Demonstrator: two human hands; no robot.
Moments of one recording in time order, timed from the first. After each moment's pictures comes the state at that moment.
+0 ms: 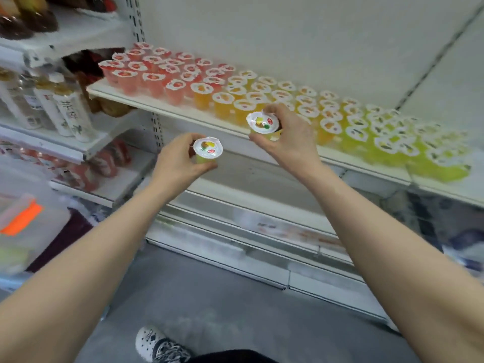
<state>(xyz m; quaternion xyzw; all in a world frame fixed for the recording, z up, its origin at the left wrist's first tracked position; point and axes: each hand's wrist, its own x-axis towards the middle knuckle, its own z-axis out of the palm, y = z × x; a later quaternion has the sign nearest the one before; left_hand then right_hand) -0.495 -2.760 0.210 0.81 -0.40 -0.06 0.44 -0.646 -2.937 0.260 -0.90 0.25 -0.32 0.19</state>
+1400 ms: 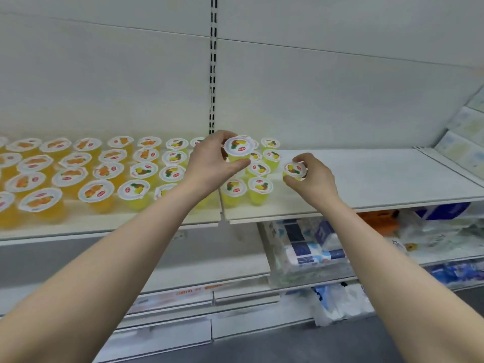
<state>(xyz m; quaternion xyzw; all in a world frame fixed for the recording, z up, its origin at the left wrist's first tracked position) -0.806 -3.173 0.297 0.64 -0.59 -0.14 0.46 -1.034 -3.254 0.261 -0.76 0.57 -0.29 0.14</state>
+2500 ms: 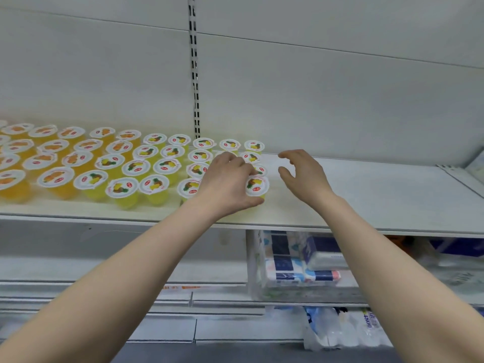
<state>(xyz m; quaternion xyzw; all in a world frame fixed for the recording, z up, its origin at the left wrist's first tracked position) -0.917 -3.218 0.271 0.71 -0.68 0.07 0.16 -1.086 -3.339 0.261 -0.87 0.42 -0.25 0.11</state>
